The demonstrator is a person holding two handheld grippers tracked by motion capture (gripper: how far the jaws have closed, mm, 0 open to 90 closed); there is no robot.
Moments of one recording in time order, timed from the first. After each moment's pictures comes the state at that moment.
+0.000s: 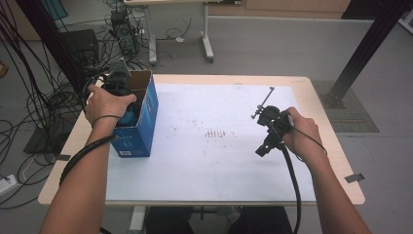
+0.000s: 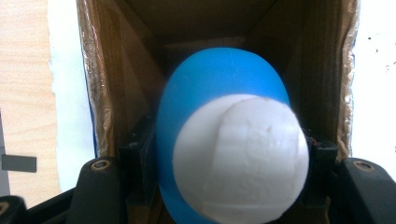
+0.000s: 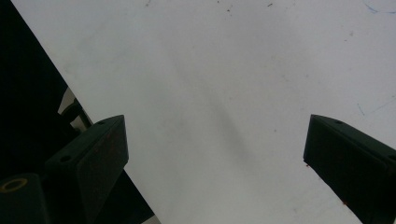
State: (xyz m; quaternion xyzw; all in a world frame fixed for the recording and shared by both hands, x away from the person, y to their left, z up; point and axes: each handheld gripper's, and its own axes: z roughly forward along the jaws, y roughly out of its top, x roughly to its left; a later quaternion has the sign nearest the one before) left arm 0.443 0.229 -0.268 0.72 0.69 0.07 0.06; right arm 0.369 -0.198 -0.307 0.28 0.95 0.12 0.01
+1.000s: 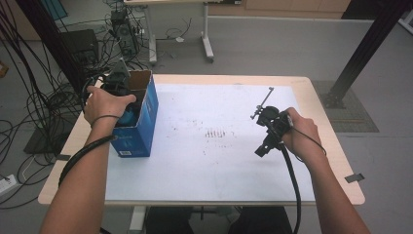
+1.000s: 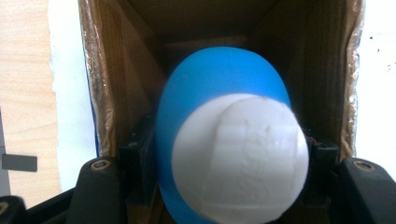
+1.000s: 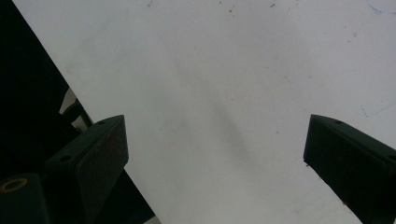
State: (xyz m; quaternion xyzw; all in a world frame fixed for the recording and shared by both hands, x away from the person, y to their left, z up) left arm 0.443 0.230 -0.269 0.72 0.69 0.07 0.06; right arm 0.369 -0.196 -0.308 0.29 0.95 0.12 0.00
